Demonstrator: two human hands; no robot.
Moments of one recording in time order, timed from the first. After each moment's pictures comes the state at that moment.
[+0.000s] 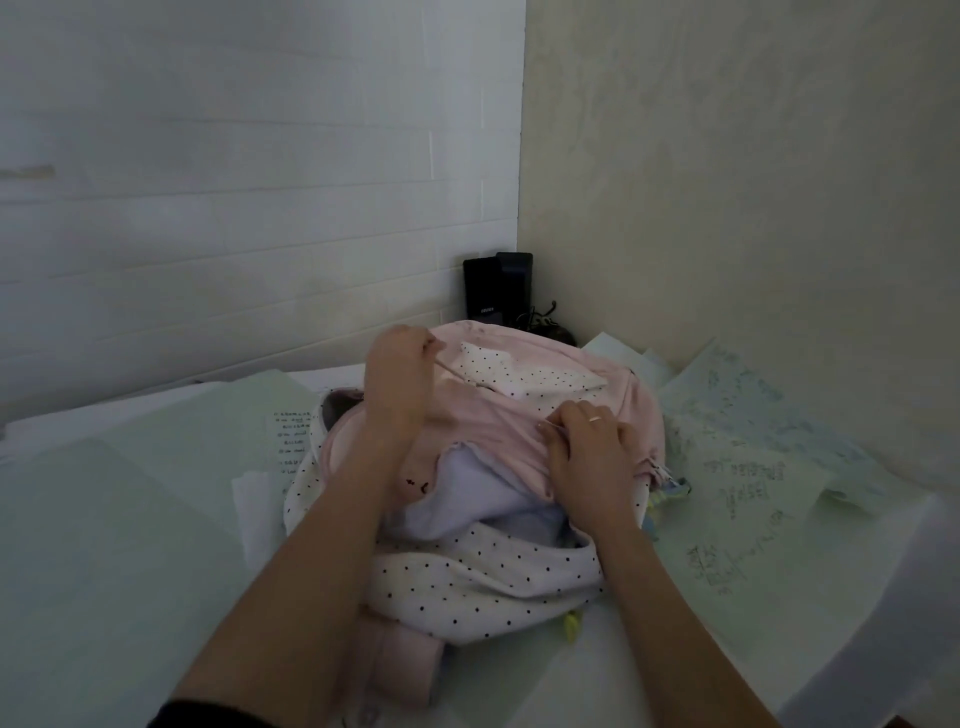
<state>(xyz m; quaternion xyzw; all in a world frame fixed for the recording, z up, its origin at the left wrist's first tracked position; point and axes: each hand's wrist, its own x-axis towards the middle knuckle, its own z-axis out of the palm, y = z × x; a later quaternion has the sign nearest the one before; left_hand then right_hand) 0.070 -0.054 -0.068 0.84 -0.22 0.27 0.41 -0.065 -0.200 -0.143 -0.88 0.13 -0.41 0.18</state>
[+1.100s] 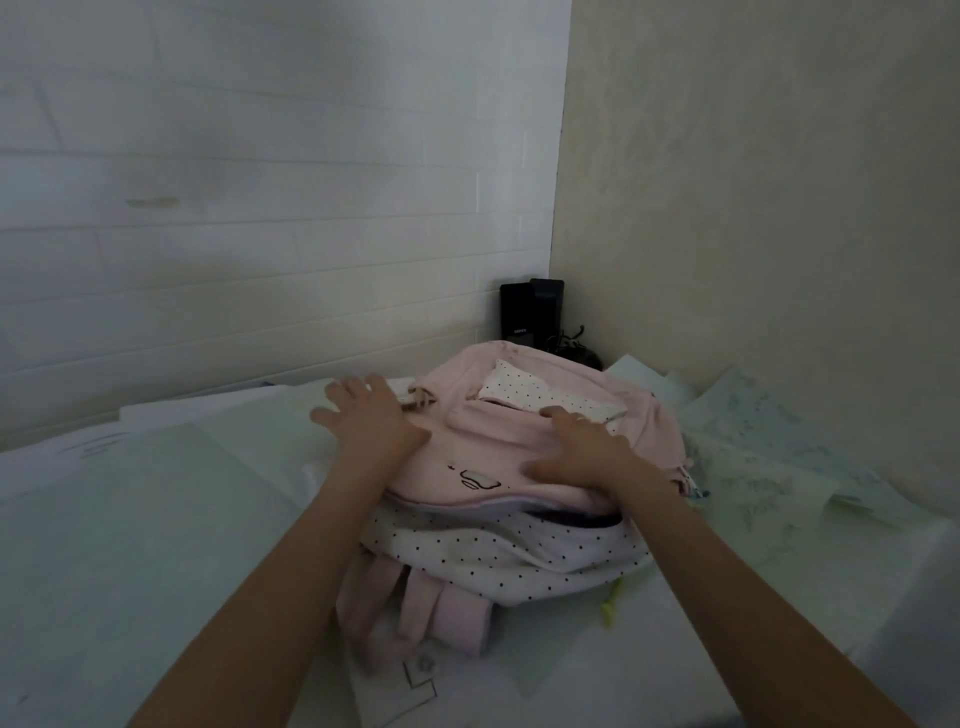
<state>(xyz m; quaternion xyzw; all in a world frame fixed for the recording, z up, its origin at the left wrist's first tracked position) 0.040 0.025 -0.076 0.99 0.00 0.10 0.11 -0.057 -0.183 -0.088 -0.98 0.13 -0.05 0.15</state>
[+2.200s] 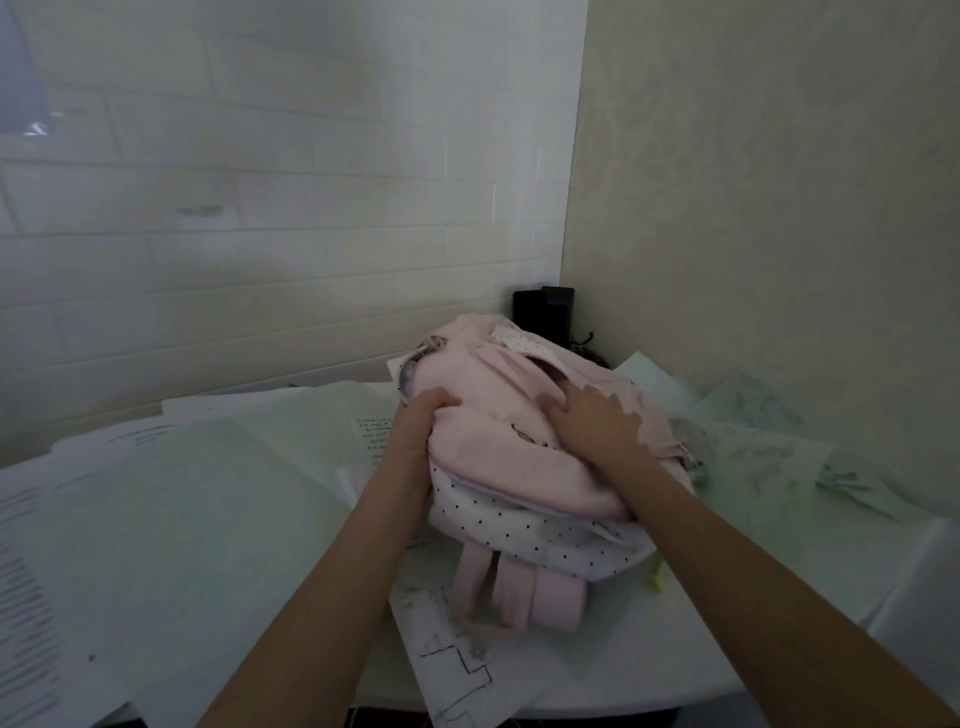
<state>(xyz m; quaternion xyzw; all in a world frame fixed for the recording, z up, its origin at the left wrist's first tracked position) -0.008 0.022 -0.065 0.61 -0.03 -0.13 0.78 -0.044 -0.171 -0.076 -0.96 0.19 -0.15 0.14</state>
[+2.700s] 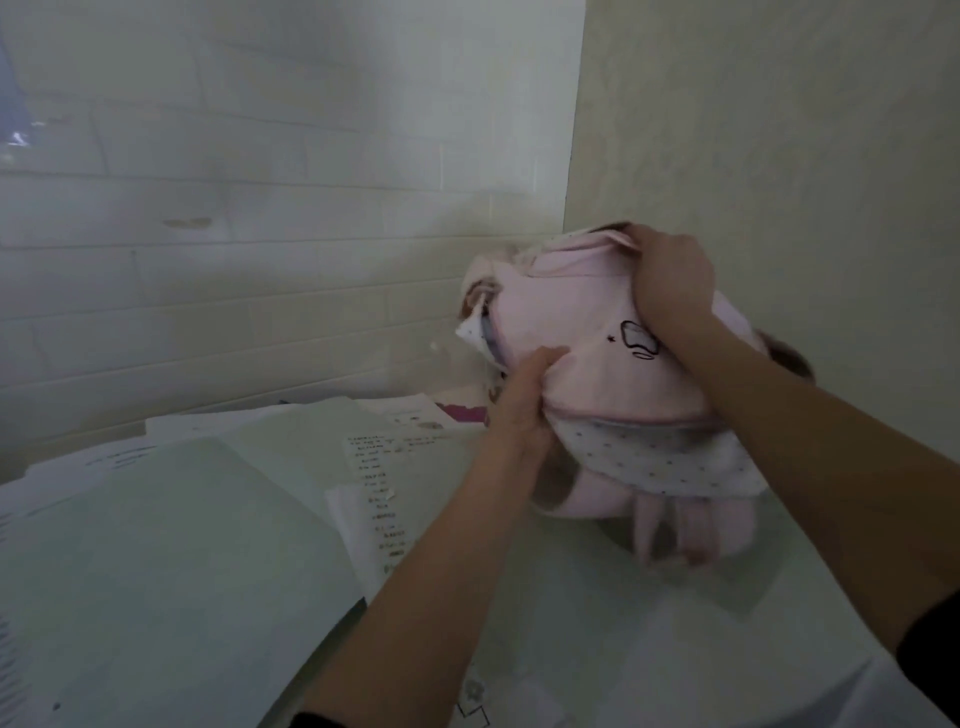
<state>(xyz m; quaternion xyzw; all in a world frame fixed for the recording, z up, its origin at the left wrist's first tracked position) -0.032 -0.079 -0.022 0.35 -0.15 -0.22 0.90 -0.038 -0.223 0.074 -0.87 0.14 -0.47 0.04</state>
